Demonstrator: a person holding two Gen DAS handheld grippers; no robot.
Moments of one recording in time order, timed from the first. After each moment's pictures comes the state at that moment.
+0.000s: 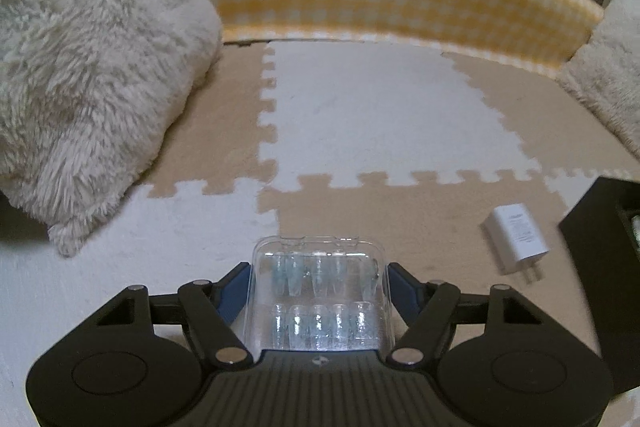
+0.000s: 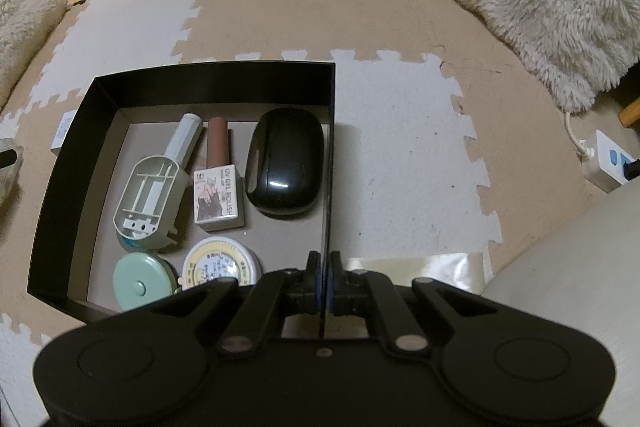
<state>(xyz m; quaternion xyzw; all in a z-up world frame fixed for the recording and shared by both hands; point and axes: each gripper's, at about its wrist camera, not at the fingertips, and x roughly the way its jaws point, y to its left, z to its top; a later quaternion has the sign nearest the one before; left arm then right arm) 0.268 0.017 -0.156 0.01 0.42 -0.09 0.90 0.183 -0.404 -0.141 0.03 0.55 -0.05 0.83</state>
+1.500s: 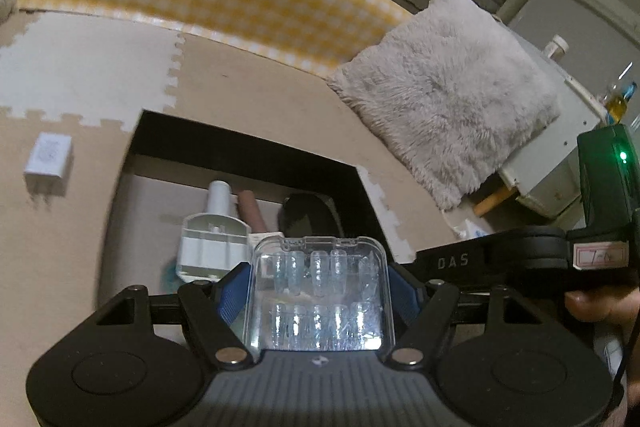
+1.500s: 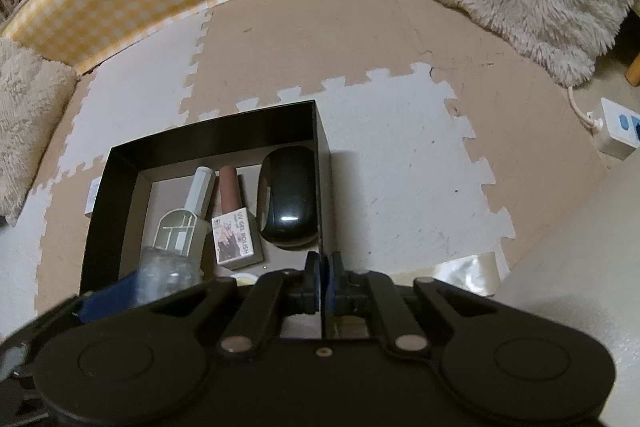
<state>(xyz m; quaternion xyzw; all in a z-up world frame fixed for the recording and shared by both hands) 0.163 -0.227 -0.140 -0.17 0.40 -0.27 0.86 0.178 -0.432 -0.128 0.14 0.51 -0.03 0.85</state>
